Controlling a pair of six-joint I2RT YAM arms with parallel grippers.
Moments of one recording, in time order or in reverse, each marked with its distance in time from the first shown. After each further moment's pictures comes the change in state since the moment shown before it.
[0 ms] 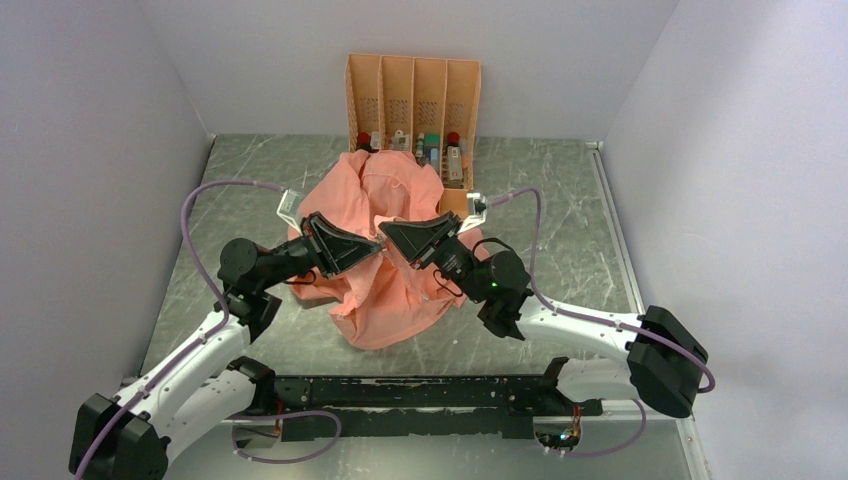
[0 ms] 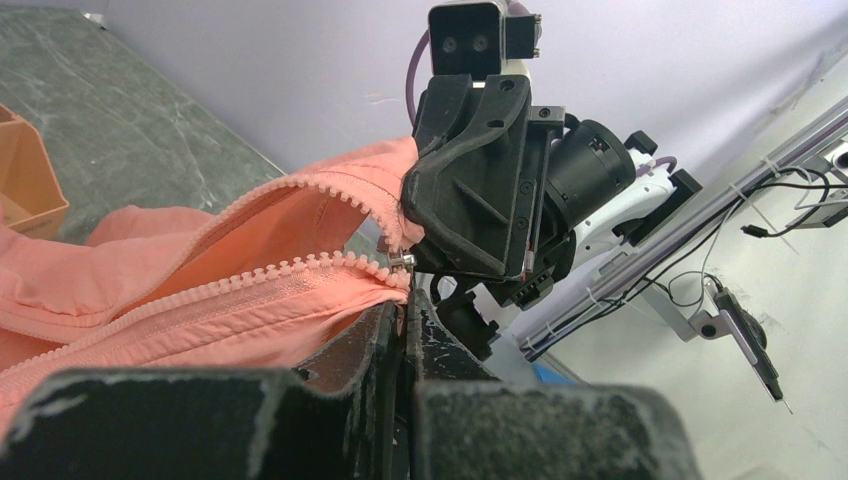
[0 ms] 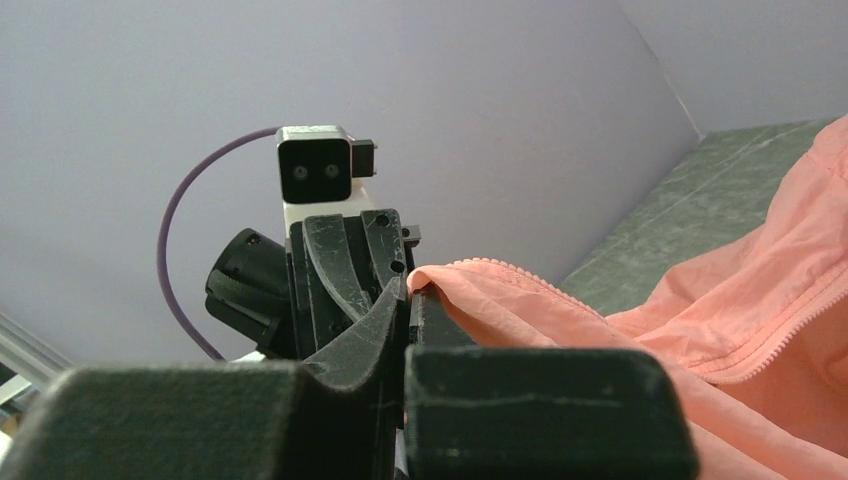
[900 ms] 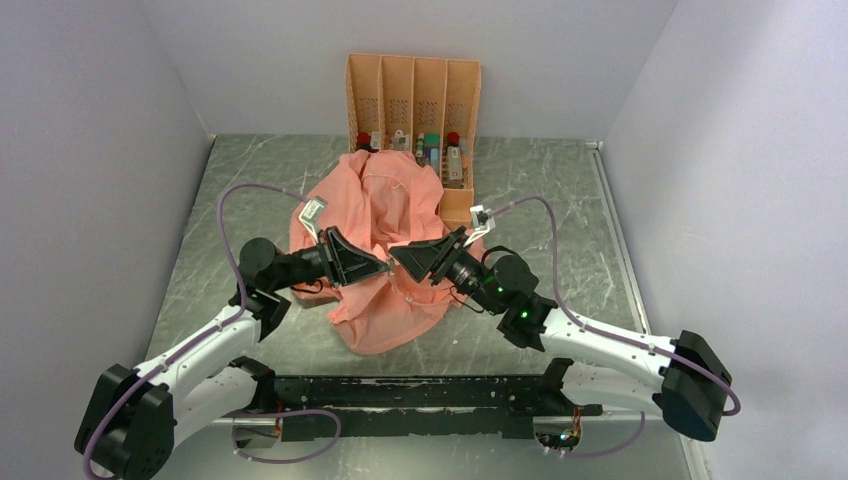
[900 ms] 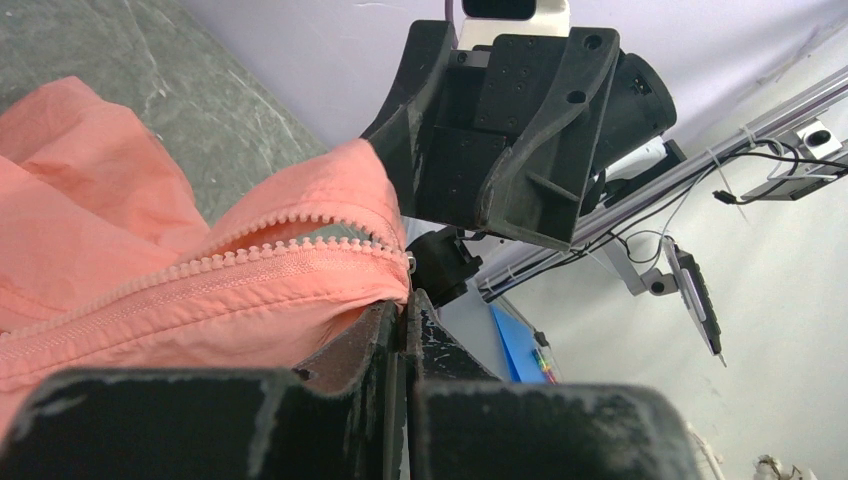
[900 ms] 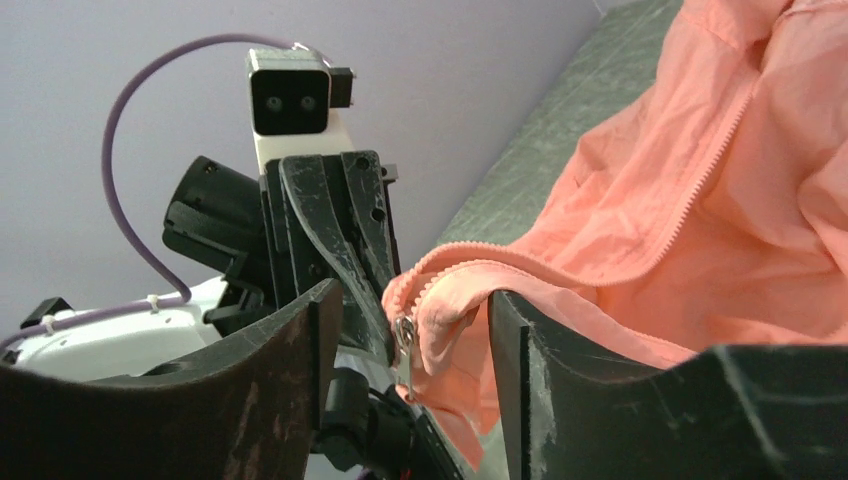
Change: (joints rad) left arm -0.002 0.119 -0.083 0.082 0.118 -0.077; right arm -0.005 -0.194 -0.074 -0.380 0.011 0.014
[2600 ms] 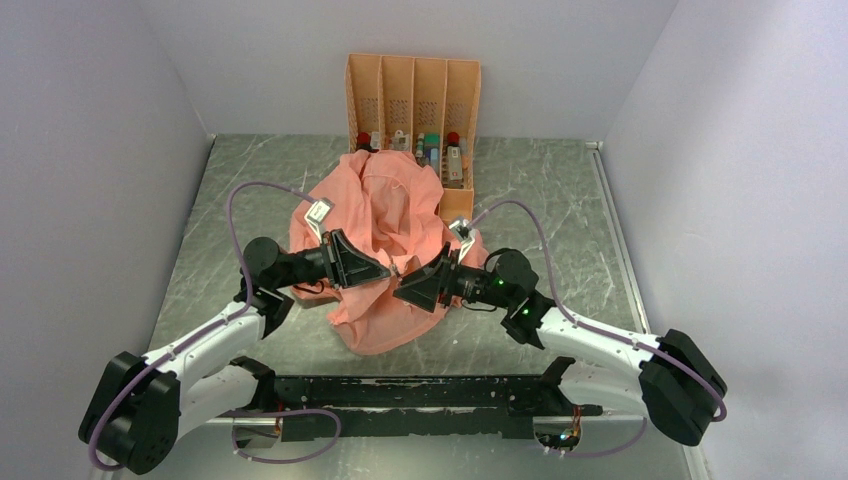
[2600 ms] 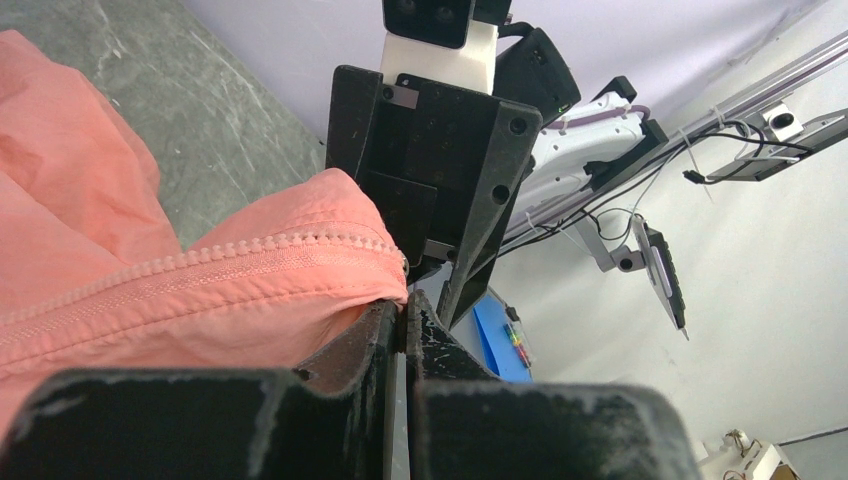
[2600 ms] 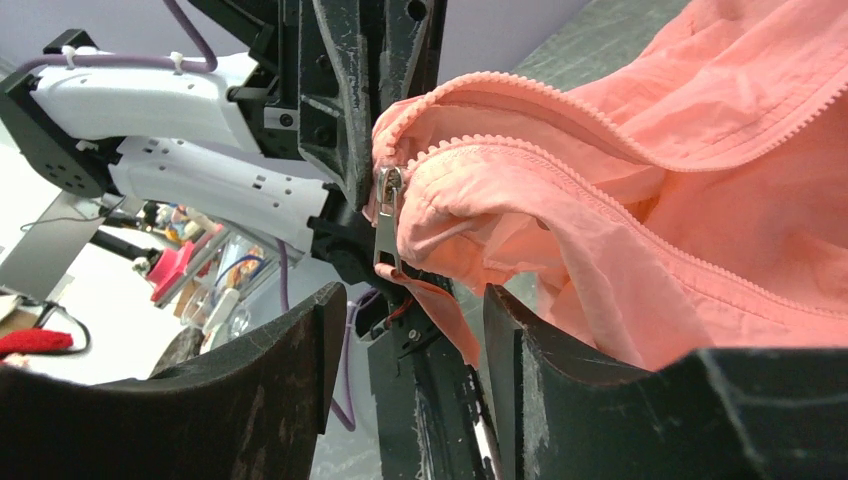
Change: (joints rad) left arm 0.000 0.056 -0.006 0.074 0.072 -0.064; right arm -0.157 0.048 -0.113 0.061 -0.586 -0.068
